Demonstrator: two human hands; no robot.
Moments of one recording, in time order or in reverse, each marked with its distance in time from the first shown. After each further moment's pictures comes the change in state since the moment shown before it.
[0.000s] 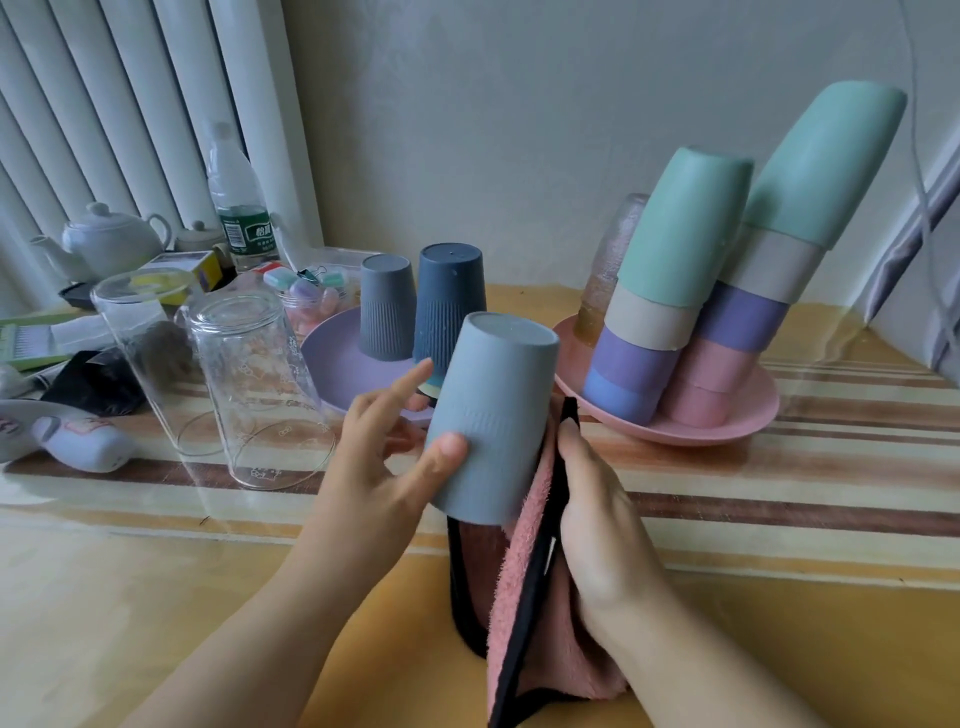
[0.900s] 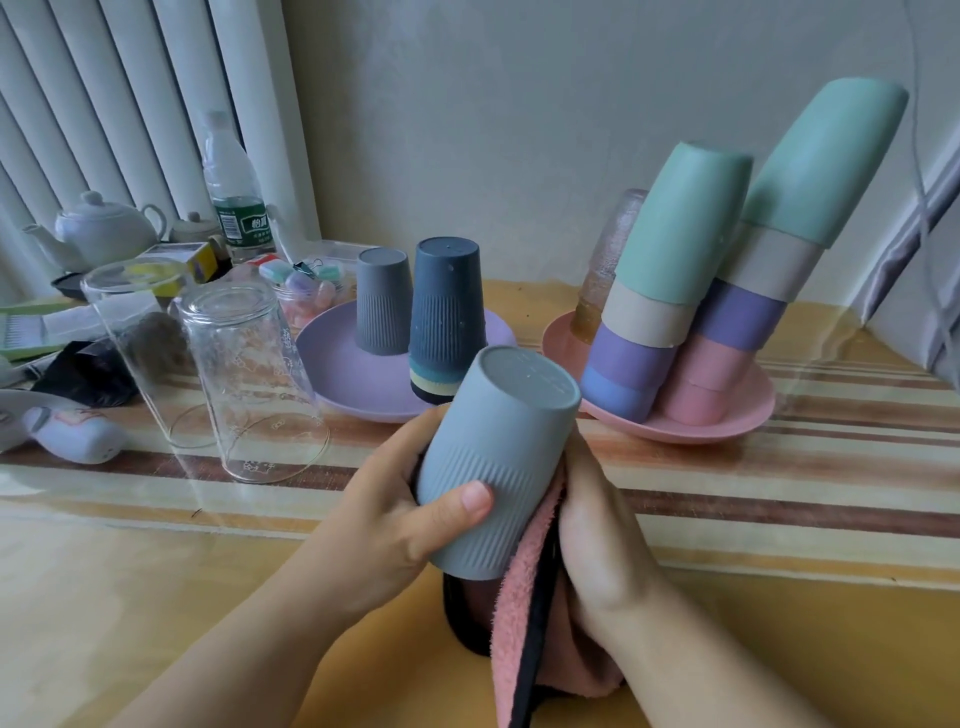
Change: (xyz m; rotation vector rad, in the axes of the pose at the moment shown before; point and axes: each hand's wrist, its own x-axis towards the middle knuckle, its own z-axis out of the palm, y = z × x) left_hand -0.010 0.007 0.004 -0.220 -0.342 -0.004; right_hand 0.000 0.002 -0.002 0.161 -0.166 0.152
